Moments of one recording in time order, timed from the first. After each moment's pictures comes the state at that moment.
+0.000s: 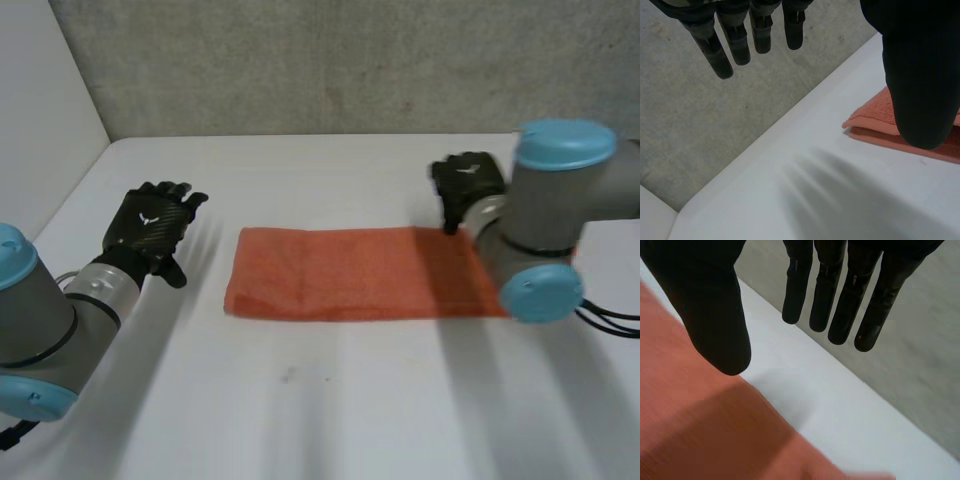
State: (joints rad) left arm 4.51 -1.92 -1.83 3.66 -1.33 3.56; right arm 2.03 -0.85 1.04 0.00 1.64 2.80; left_hand 0.20 0.20 0.21 0.20 0.04; right_hand 0.58 0.69 0.67 0.66 0.49
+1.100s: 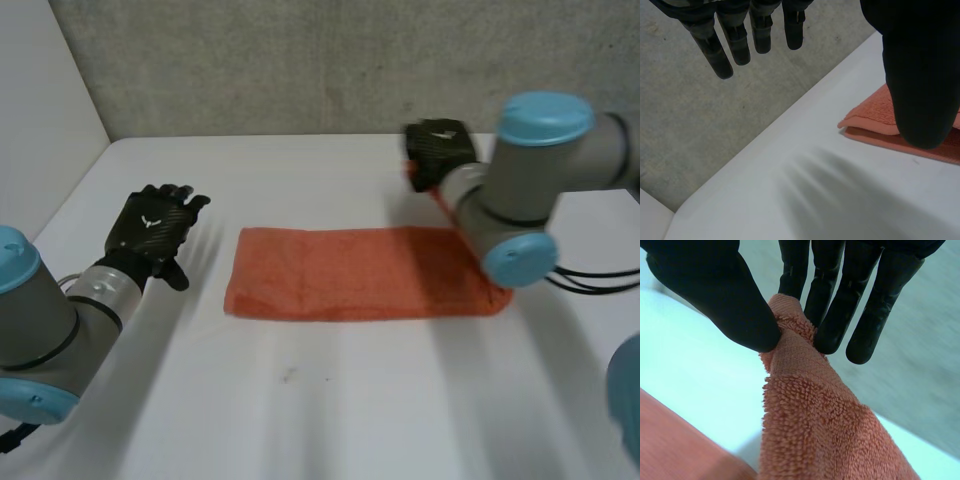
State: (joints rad) left arm 4.50 -1.92 -1.83 3.66 -1.33 3.56; right arm 1.98 -0.70 0.75 0.05 1.54 3.00; left_hand 0.20 0.20 0.21 0.20 0.04; right_hand 0.96 1.16 1.18 1.19 0.97
